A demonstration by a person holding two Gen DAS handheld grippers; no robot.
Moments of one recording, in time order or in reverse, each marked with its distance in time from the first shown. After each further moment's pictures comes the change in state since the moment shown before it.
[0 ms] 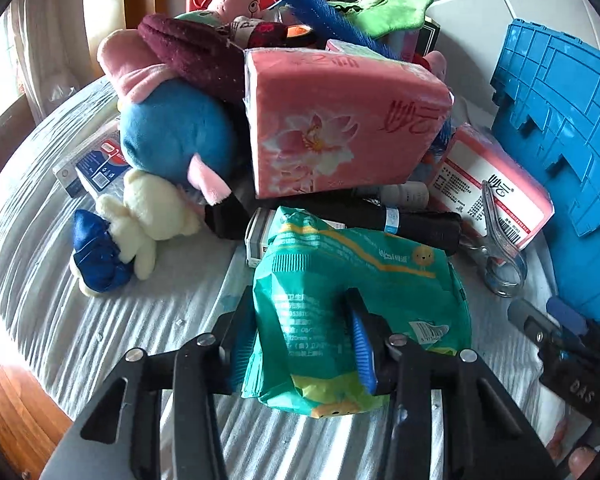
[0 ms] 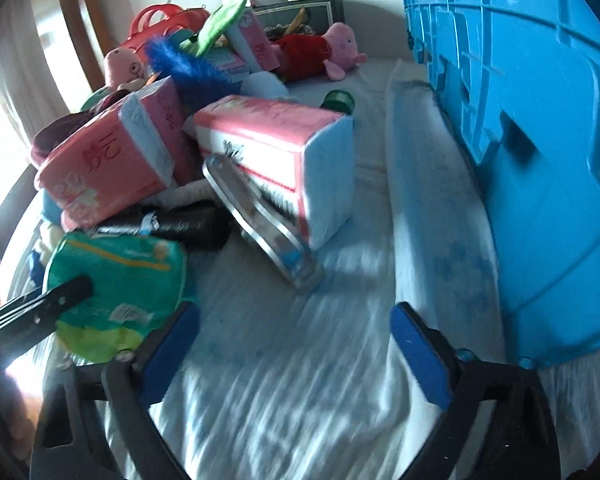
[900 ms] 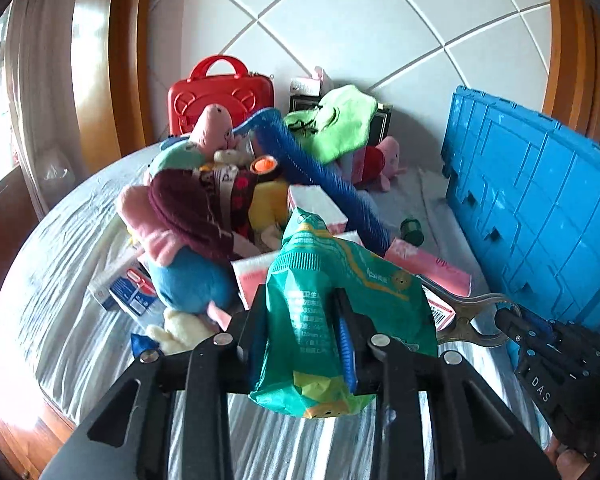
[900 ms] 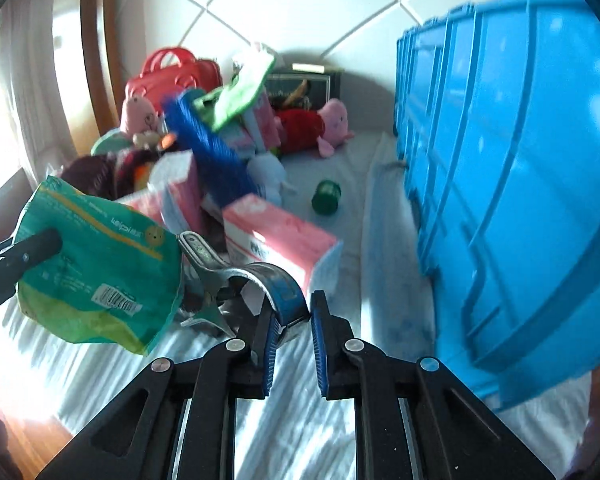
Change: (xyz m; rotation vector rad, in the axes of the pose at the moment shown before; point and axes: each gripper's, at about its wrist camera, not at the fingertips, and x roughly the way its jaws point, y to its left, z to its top) left arm -0.114 -0.010 0.054 0.113 -0.283 -0.060; right arm -0.100 0.040 0.033 -0.071 -0.185 -0.102
